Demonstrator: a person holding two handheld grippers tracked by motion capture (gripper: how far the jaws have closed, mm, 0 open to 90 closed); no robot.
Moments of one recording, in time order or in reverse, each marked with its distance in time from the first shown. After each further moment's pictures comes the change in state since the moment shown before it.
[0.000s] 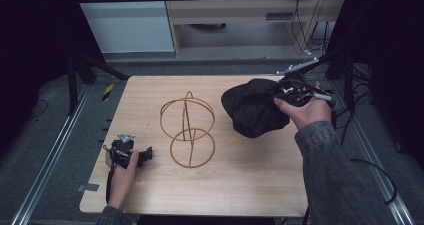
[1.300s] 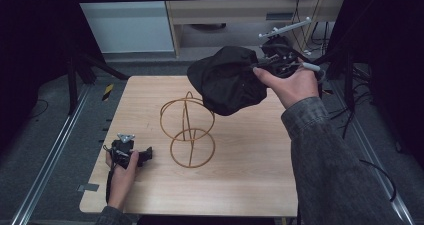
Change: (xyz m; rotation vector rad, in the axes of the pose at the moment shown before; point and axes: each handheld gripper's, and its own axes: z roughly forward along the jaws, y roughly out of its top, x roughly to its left) left arm 0.000 0.000 0.000 0.003 0.000 0.002; right arm 0.056 0.076 -0.047 -0.176 0.146 -0.067
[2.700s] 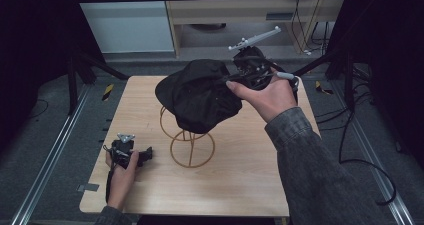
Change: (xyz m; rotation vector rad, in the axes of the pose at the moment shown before) left arm 0.000 0.000 0.000 -0.003 0.000 -0.004; right arm 0.054 0.002 0.018 0.011 0.172 -0.087
